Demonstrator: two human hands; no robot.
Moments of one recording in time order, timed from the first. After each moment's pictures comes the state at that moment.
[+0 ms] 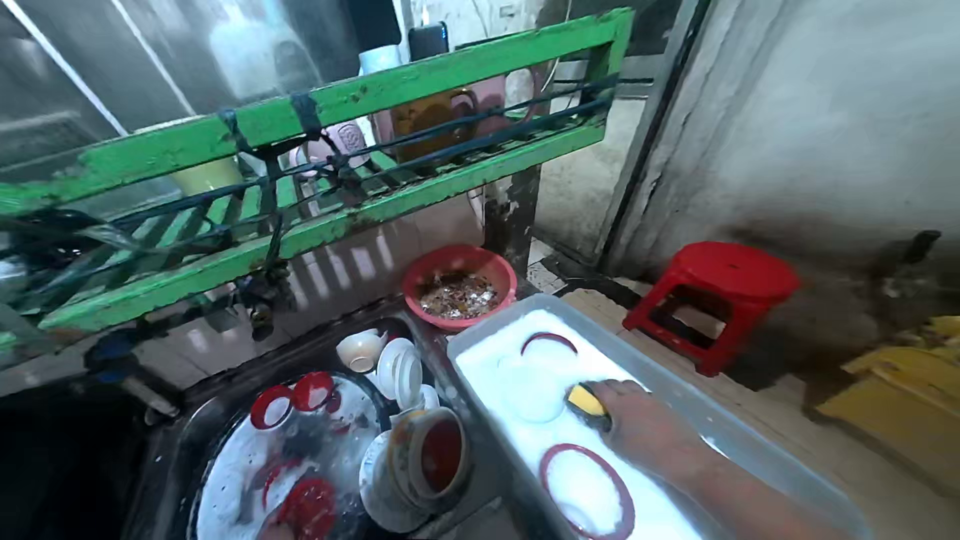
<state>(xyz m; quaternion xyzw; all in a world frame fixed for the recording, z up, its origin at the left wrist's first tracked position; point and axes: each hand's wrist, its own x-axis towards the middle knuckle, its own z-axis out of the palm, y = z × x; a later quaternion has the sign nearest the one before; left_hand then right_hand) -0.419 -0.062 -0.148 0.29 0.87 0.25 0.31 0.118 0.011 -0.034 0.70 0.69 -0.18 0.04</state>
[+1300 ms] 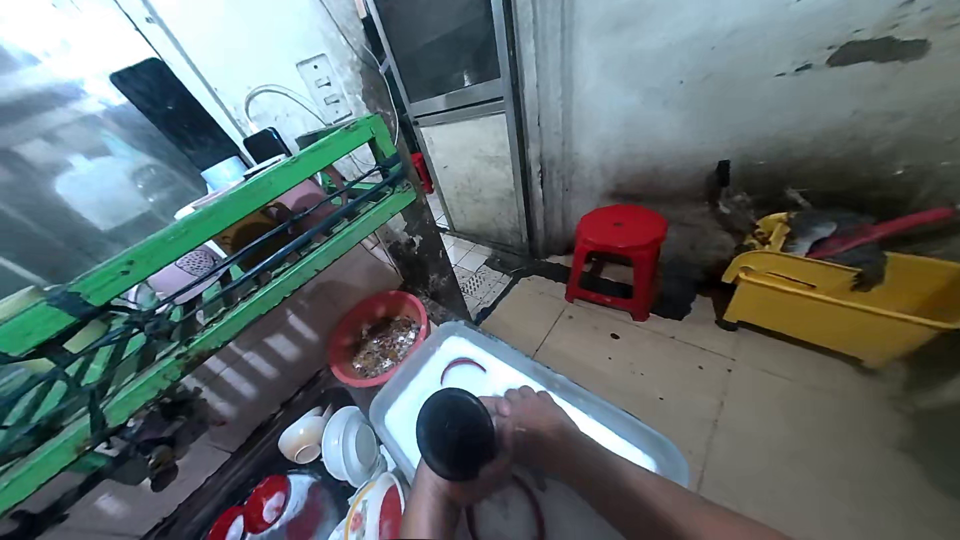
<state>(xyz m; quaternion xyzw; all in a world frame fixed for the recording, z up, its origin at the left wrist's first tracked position) -0.048 0.040 0.004 0.38 0.06 0.18 0.90 0.117 0.010 -0.033 0.66 0.71 -0.24 0.00</state>
